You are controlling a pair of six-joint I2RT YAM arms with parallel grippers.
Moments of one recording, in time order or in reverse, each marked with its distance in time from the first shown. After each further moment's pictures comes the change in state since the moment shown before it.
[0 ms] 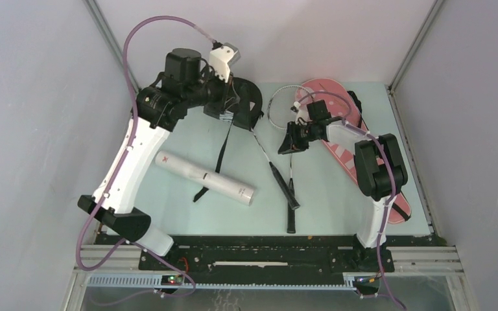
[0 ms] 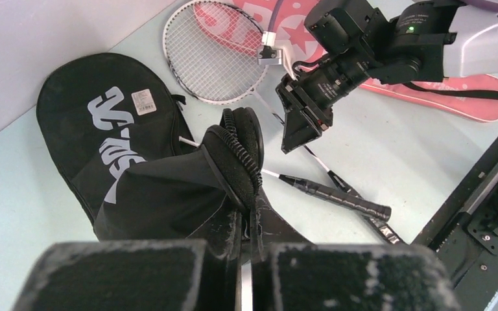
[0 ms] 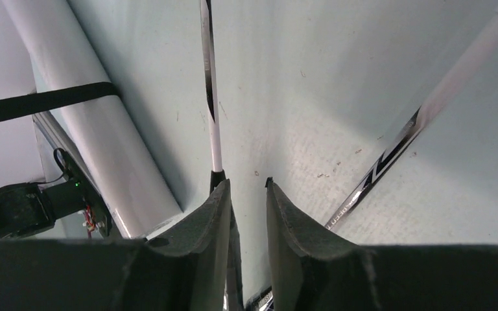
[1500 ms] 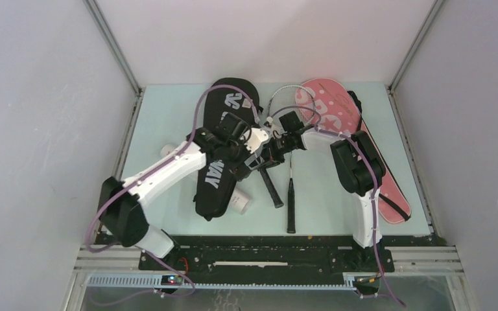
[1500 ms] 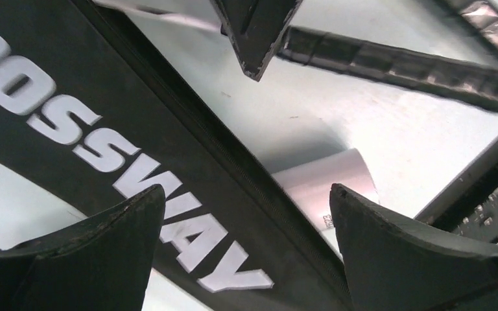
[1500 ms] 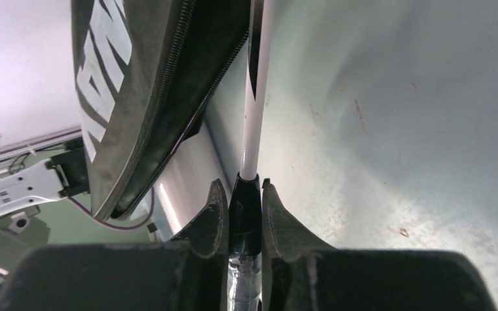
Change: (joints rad) left arm -0.187 -0.055 -0.677 0.100 -0.169 0.230; right arm 0.180 0.144 0.052 0.027 -0.173 0.147
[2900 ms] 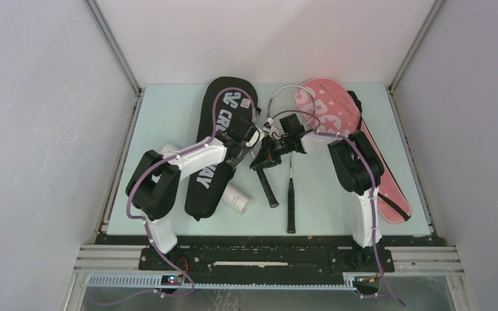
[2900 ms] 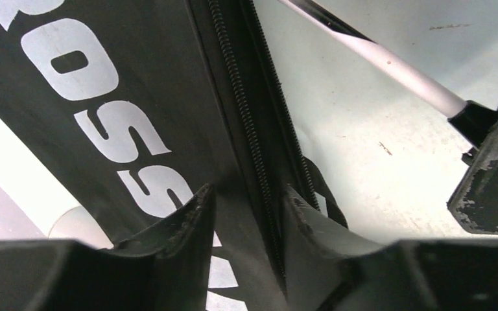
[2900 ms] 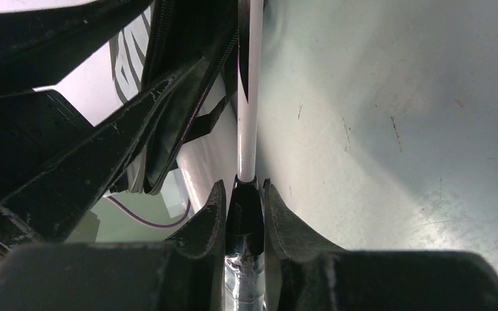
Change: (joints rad) left arm 0.051 0.317 -0.062 0.272 -0.444 -0.072; right arm -0.009 0.020 -0.053 0.204 -0.110 0.204
